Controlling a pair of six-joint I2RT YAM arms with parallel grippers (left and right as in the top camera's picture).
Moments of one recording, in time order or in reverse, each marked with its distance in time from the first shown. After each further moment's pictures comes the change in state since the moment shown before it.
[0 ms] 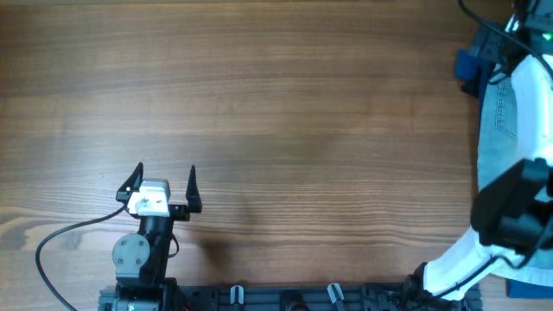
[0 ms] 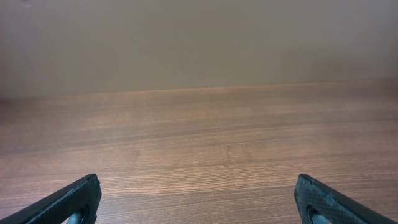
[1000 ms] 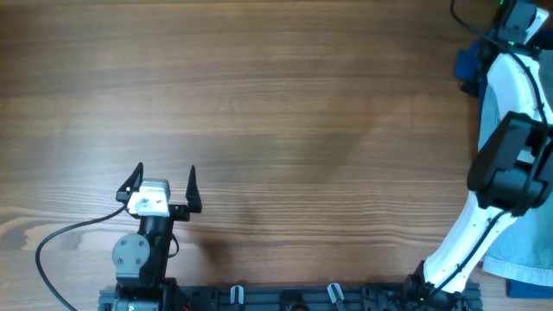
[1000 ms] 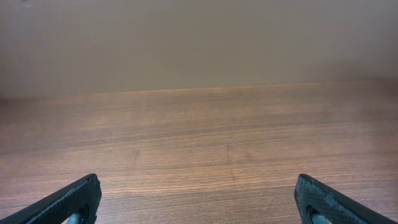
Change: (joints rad) left arm 0.000 0.000 0.000 0.000 0.000 0.000; right arm -0.013 0.283 0.002 0.364 0.258 0.108
